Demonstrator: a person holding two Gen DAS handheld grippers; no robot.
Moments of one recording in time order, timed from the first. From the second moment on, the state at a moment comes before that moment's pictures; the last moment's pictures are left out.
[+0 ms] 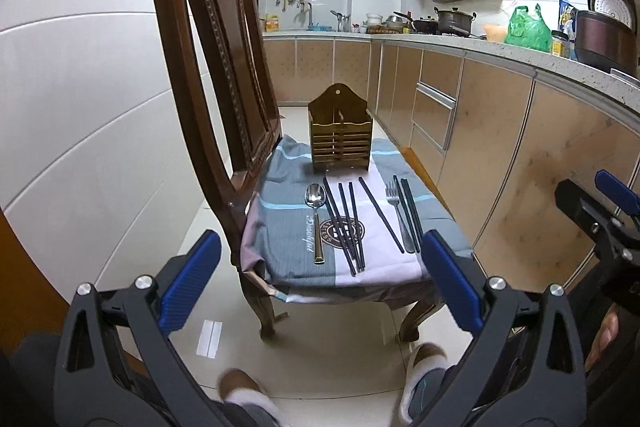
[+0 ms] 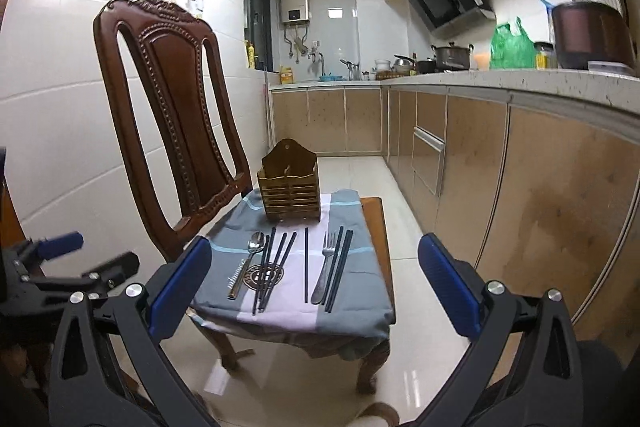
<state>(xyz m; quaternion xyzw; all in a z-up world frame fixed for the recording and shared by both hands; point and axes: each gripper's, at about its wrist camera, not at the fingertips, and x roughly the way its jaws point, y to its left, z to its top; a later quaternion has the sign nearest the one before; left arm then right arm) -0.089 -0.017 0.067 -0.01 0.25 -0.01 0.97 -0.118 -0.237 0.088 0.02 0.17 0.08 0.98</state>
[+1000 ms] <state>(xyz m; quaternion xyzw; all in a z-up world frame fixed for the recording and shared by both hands) 0.283 0.018 -0.075 0.06 0.44 -0.13 0.88 0.296 -0.263 -0.051 0.00 0.42 0.45 0.79</state>
